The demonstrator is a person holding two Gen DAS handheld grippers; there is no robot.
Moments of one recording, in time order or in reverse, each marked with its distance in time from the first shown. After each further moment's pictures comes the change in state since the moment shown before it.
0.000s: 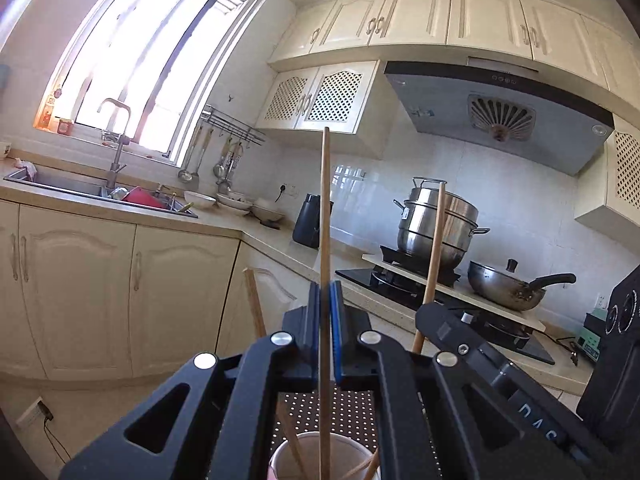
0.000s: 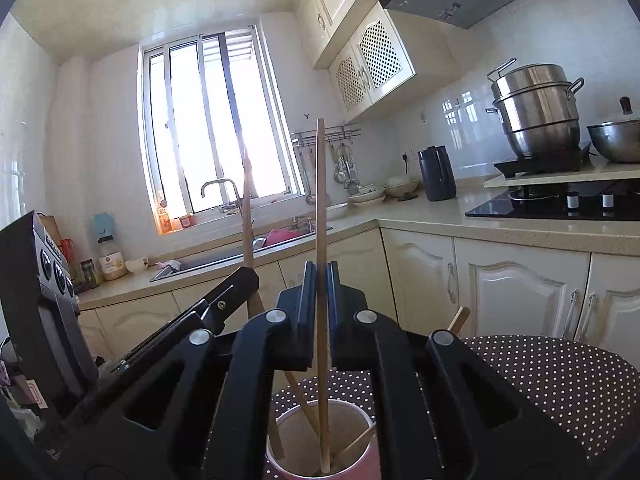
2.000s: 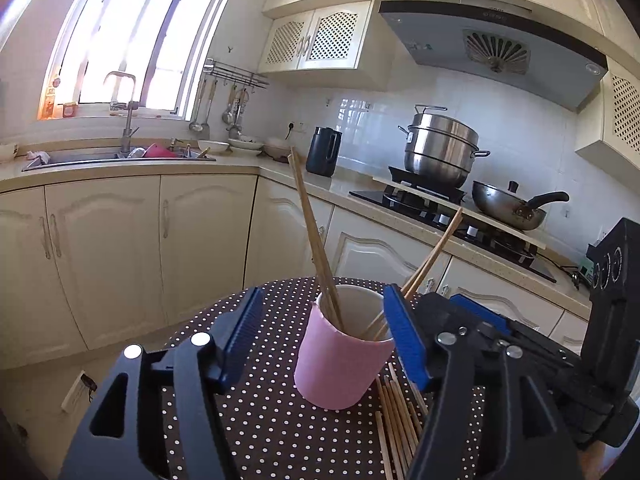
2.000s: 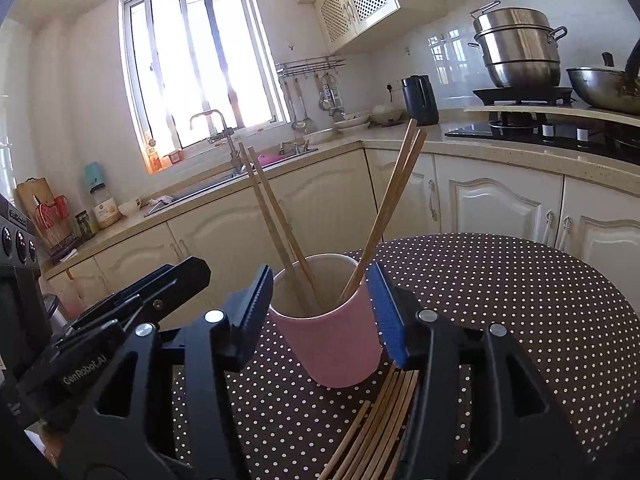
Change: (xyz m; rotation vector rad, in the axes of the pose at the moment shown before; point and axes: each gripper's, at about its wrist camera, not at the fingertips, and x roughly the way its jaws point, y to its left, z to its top) left arm -0.083 0.019 -0.039 0.085 0.246 0.033; right arm -0.052 0.010 -0.056 0.017 0.253 -0.059
